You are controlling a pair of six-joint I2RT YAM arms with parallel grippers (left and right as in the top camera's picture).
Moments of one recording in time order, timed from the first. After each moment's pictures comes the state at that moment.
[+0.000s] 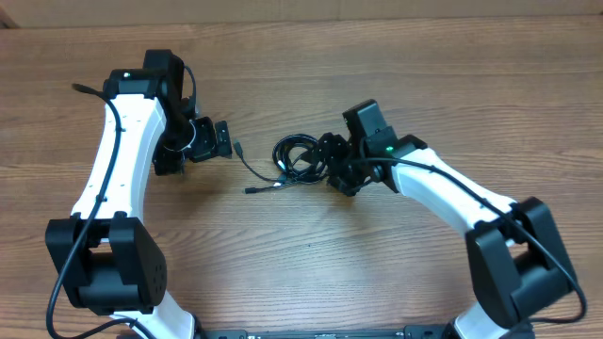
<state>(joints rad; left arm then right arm) -0.01 1.82 1.59 -1.33 0.17 -0.26 0.49 1.79 1.12 -0.38 -0.44 1.12</state>
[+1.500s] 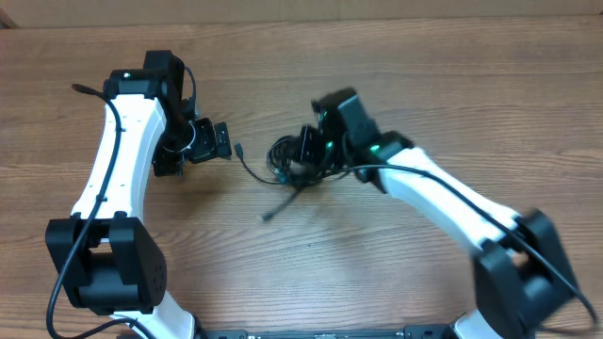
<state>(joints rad) -0.01 1.82 1.59 -1.34 0.16 -0.26 0.57 1.72 1.26 -0.31 -0.48 0.83</state>
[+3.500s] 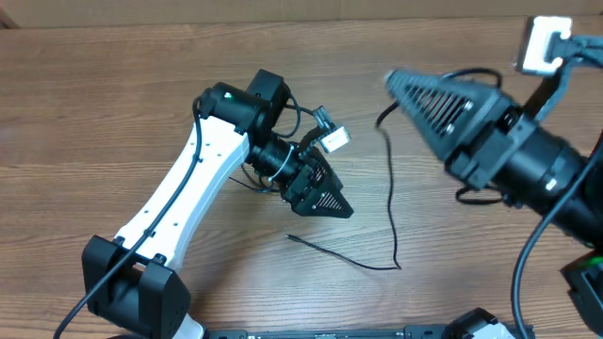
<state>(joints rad) -0.43 1.74 1.59 -1.44 1.13 0.62 0.47 1.08 1.73 -0.52 -0.45 0.93</state>
